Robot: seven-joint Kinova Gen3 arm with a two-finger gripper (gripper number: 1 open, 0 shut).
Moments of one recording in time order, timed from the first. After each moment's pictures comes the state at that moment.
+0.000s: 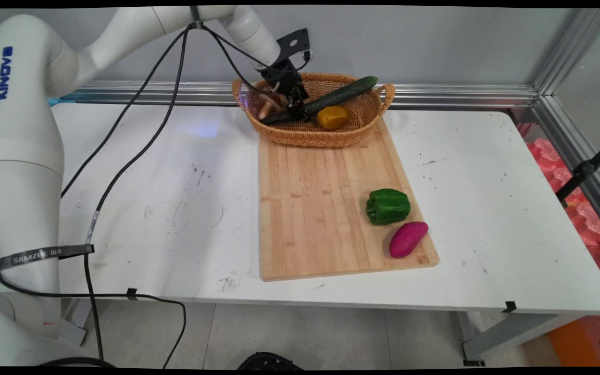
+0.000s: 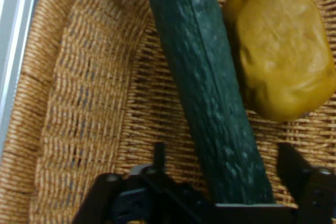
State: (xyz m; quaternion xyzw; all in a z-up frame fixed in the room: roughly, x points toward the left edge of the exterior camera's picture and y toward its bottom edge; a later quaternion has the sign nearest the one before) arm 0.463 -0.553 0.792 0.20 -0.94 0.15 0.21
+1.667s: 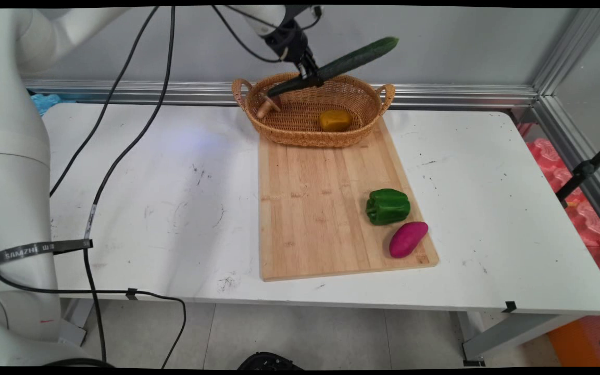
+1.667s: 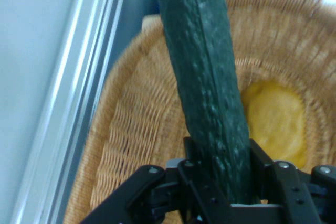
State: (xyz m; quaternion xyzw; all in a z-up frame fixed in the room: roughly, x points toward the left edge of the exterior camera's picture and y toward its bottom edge) arm 0.427 -0.519 0.893 0.24 -0.92 0.20 0.24
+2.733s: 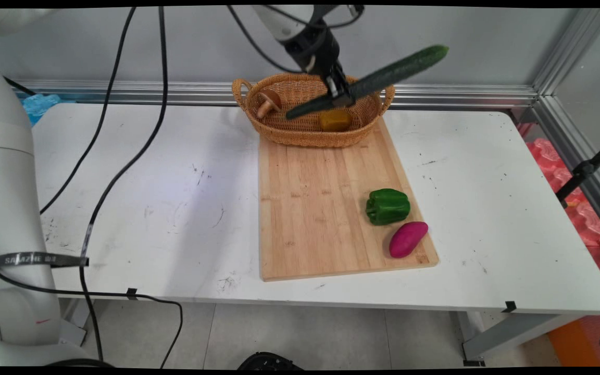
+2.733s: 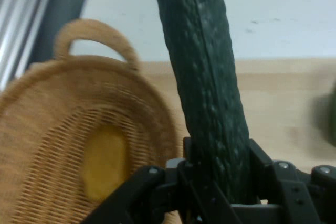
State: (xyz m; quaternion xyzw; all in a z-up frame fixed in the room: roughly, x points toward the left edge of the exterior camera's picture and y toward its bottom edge) arm 0.328 -0.397 0.941 0.24 -0.93 0.16 0.24
